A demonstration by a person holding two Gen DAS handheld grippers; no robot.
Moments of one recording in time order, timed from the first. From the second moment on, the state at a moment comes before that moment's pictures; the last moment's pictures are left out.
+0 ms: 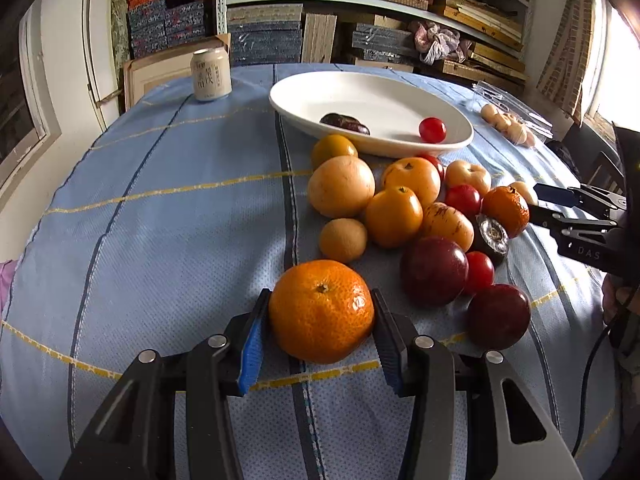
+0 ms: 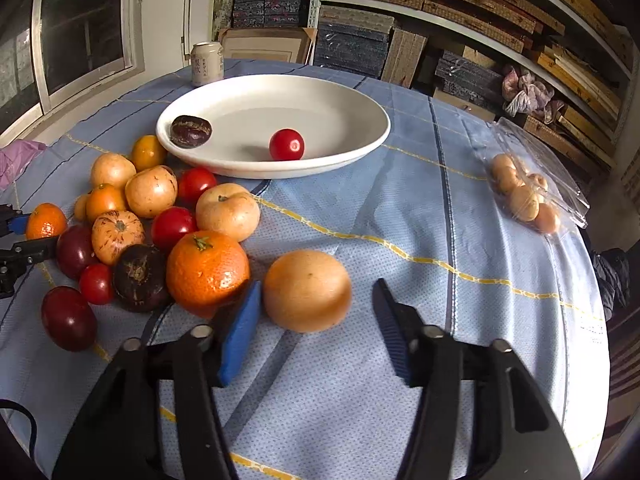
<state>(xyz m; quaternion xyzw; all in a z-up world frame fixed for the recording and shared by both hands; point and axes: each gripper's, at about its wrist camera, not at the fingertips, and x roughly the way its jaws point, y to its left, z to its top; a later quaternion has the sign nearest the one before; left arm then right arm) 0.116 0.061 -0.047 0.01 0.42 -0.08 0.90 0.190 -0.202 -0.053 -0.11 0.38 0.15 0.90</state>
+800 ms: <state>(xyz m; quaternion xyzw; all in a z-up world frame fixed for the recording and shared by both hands) 0.085 0.046 -0.015 0.07 0.31 -0.04 0.95 0.189 -0.220 -0.048 -0.06 0.38 0.14 0.91</state>
